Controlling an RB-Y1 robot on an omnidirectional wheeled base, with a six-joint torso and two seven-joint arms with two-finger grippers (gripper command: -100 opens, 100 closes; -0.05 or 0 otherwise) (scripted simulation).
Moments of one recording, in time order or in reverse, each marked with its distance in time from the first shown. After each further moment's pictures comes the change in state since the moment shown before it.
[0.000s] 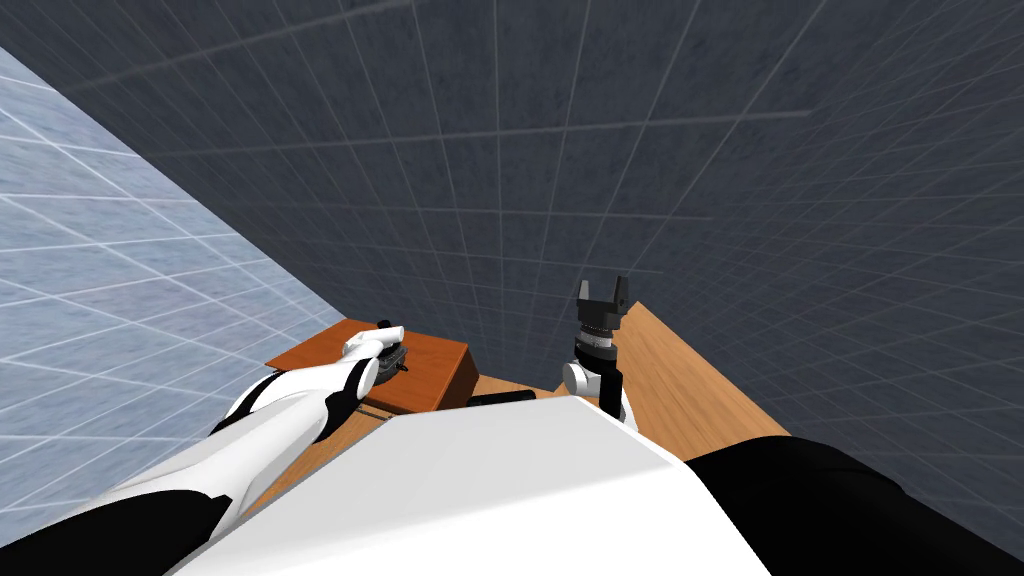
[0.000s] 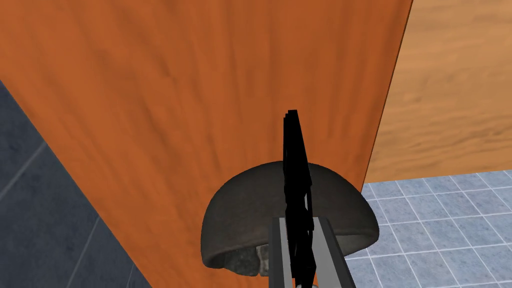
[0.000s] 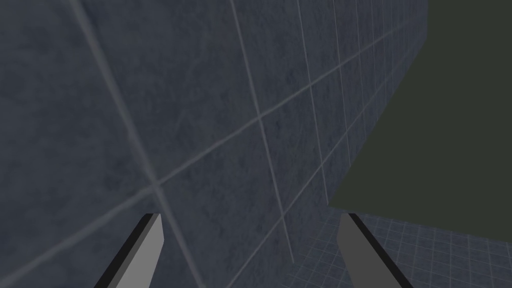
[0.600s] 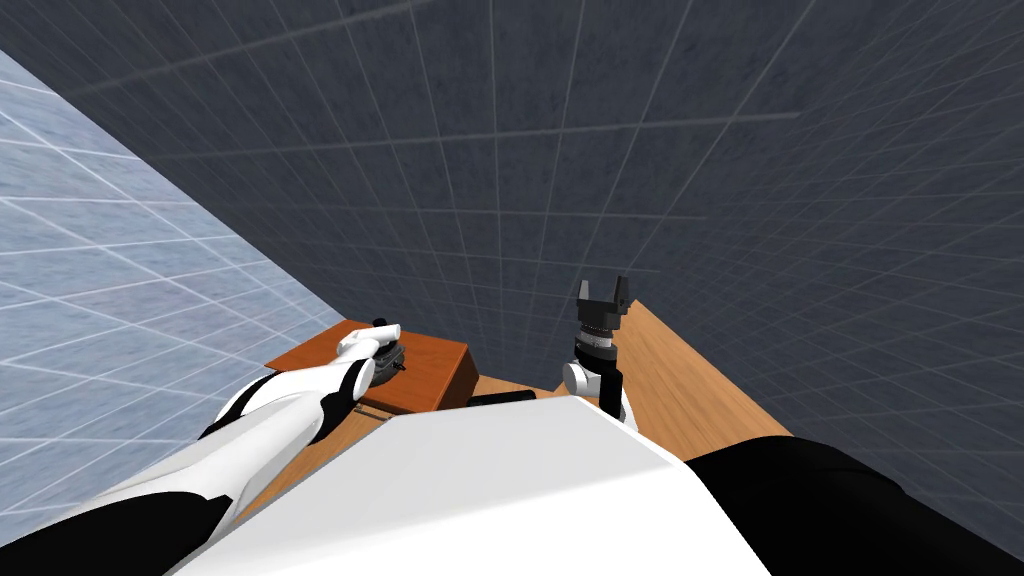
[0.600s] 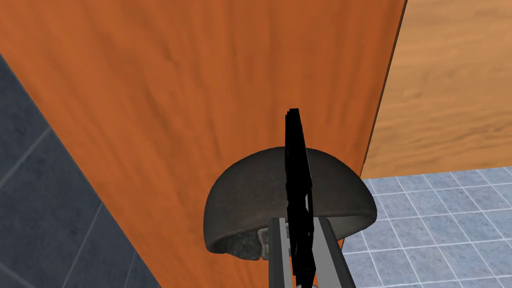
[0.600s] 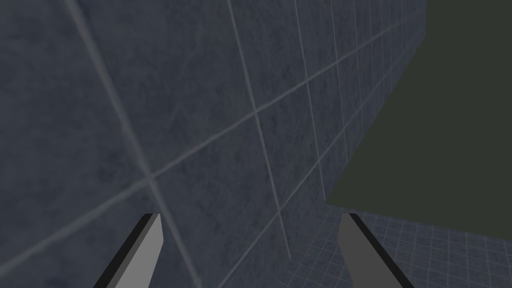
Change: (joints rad) left arm 0.007 0.021 0.011 -0.037 0.009 0.035 -0.015; right arm 0.000 0.000 0.000 0.000 0.000 0.000 0.000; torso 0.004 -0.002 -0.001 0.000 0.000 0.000
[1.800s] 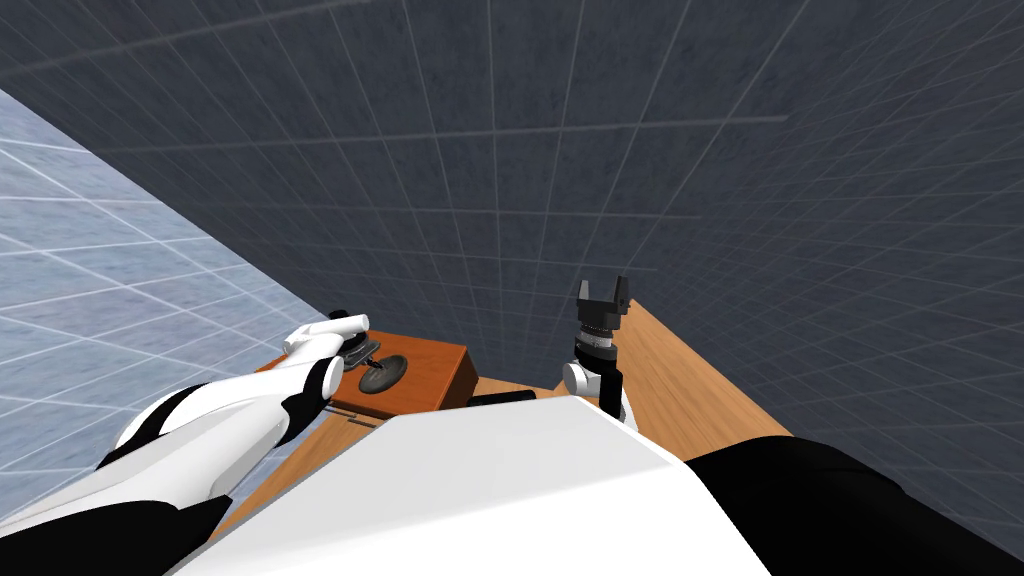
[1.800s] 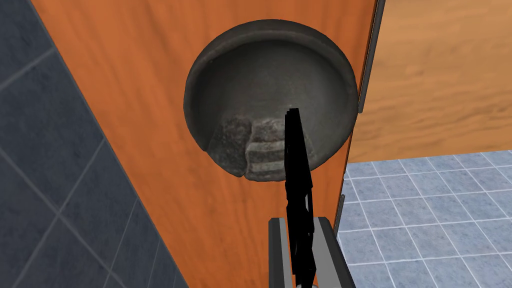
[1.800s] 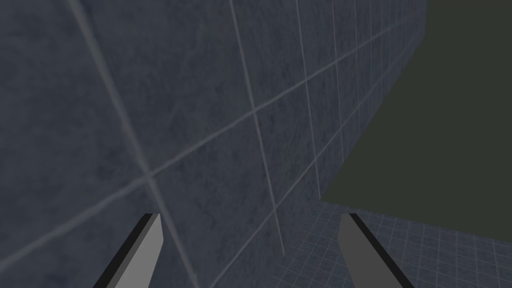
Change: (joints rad) left arm 0.000 0.160 0.085 -0.074 0.066 0.142 -0.144; right arm 0.000 0.000 0.000 0.000 0.000 0.000 0.000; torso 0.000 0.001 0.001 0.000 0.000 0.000
